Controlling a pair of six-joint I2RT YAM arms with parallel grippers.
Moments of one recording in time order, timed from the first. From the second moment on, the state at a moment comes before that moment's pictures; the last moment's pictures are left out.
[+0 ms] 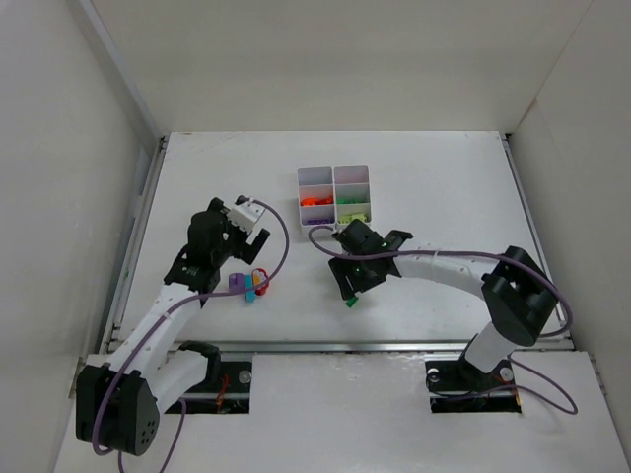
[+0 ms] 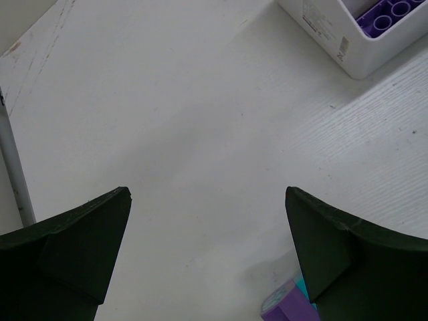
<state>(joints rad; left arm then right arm) -0.24 0.95 0.58 -0.09 0.06 0.43 0.85 1.61 1.05 -0.60 -0.01 0.35</state>
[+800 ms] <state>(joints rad) -0.35 0.96 0.55 -0.07 0.02 0.43 0.90 1.74 1.08 -0.65 0.06 0.59</state>
